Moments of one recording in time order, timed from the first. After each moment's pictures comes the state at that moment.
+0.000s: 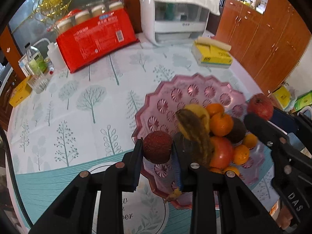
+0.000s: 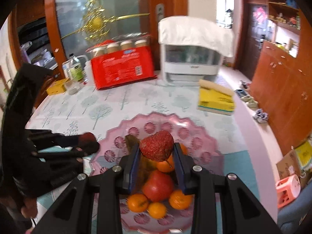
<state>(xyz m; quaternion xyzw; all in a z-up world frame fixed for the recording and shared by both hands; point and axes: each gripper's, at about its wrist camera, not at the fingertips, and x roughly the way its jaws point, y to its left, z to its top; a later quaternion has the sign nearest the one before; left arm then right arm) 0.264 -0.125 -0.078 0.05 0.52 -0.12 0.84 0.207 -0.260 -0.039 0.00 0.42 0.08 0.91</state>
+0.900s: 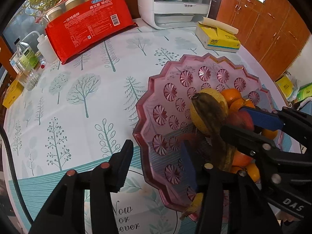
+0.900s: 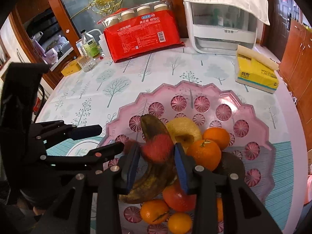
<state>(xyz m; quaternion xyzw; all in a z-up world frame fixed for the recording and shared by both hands) 0.283 -0.121 -0.123 0.07 0.55 -0.13 0.82 0.247 -0.245 -0.102 0.04 0.50 0.17 0.85</state>
